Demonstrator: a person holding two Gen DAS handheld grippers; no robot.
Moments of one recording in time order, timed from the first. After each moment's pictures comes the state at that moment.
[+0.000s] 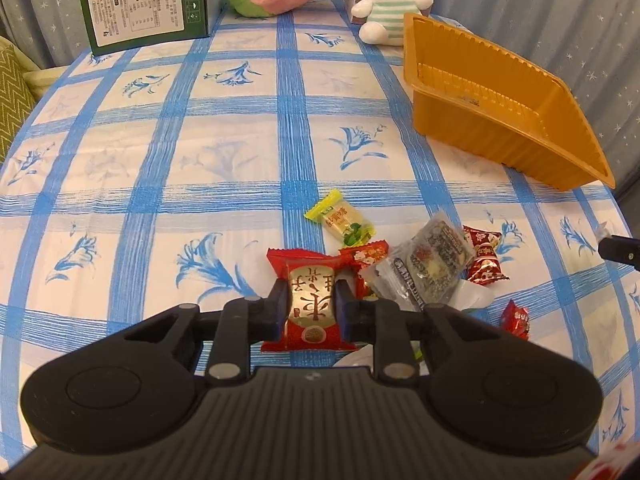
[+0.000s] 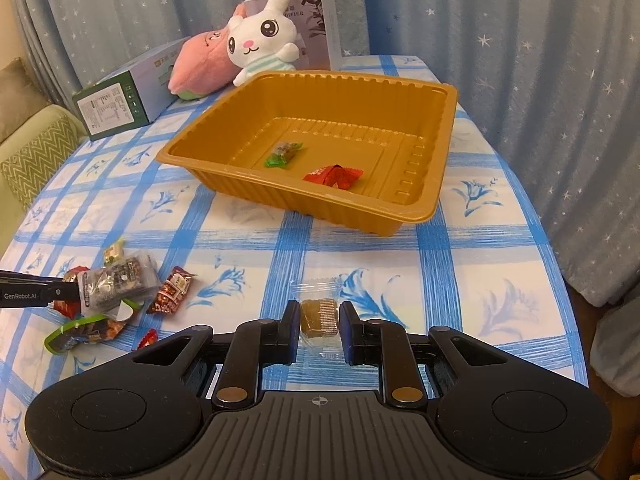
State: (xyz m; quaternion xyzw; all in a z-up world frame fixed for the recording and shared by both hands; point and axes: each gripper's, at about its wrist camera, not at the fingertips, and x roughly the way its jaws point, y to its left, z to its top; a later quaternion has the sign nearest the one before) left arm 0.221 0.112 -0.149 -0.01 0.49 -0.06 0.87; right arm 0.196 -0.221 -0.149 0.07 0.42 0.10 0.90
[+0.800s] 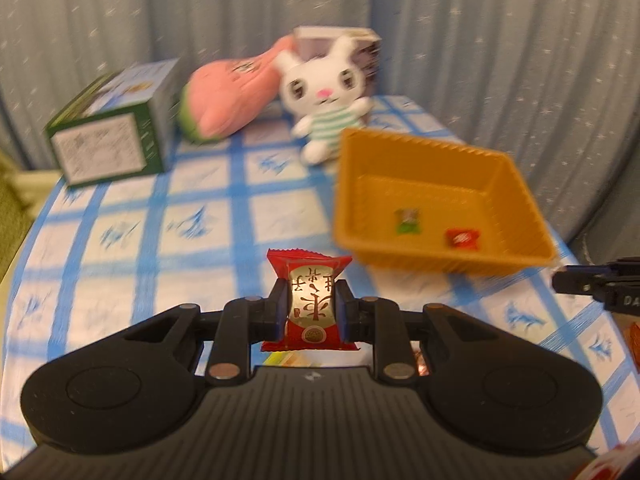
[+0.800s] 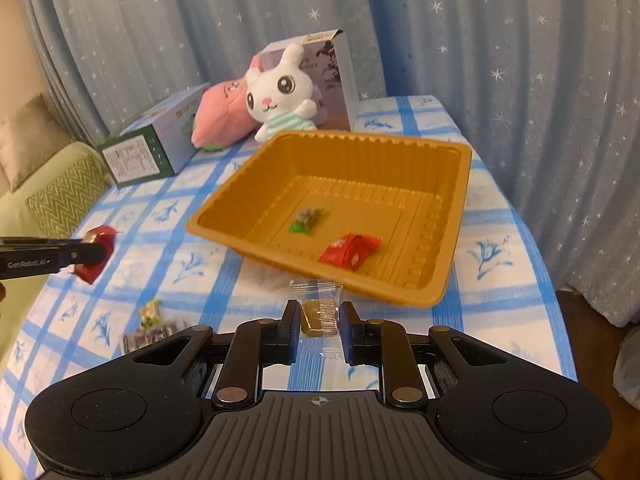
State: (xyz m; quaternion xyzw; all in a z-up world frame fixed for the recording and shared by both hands) left arm 0.256 0.067 -0.058 0.03 0.38 -0.12 0.92; right arm 0.217 -0.234 -0.104 0.10 0.37 0.13 0.91
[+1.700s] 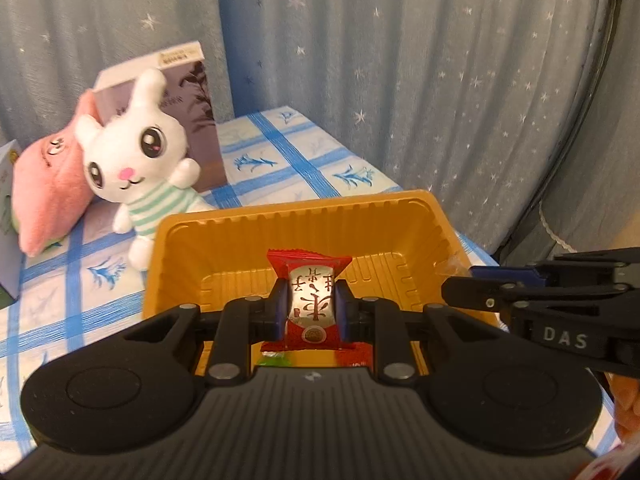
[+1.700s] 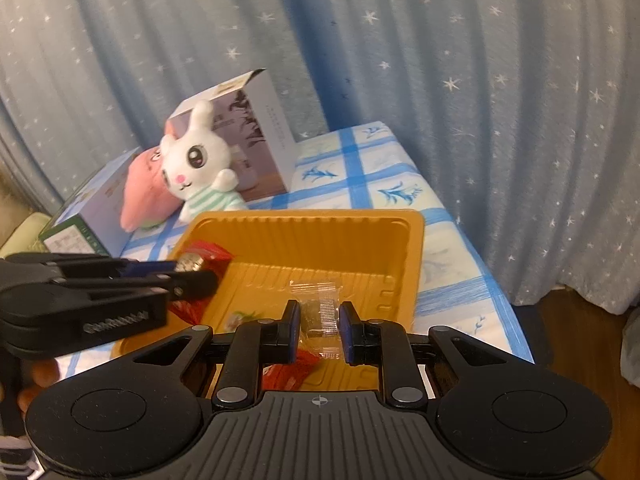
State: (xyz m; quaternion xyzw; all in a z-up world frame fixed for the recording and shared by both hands) left arm 0.386 -0.104 -0.077 0.10 0.39 -0.24 0.89; right arm 0.321 -0.289 -0.102 0.17 0.36 0.07 0.92
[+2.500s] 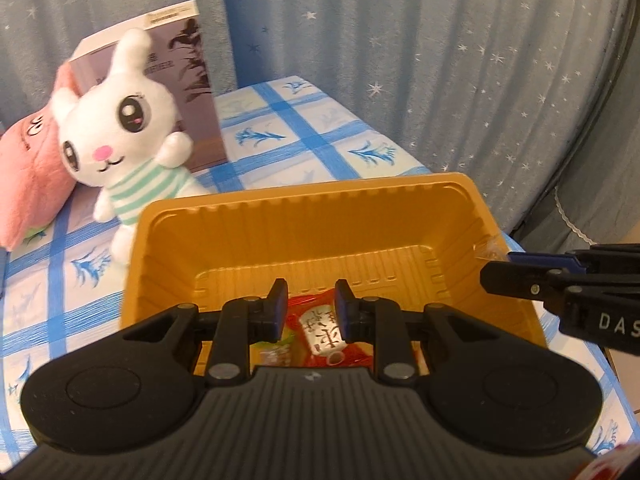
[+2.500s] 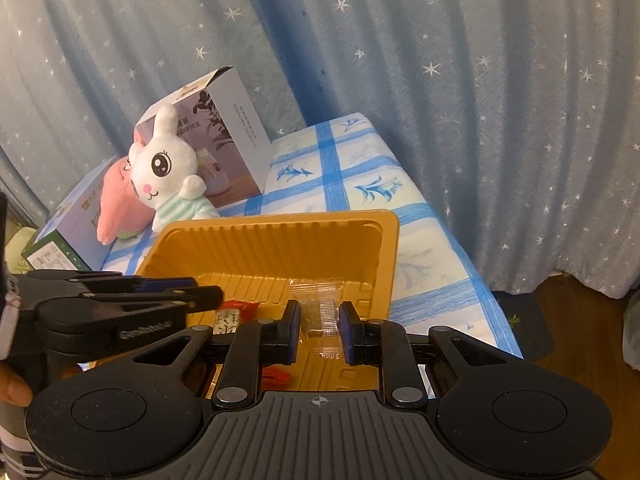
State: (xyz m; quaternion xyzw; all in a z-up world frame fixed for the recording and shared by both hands) left arm 0.422 -0.110 -0.108 0.11 0.42 -0.22 0.88; right arm 0.346 -0.307 -0.117 0.19 0.37 0.06 0.91
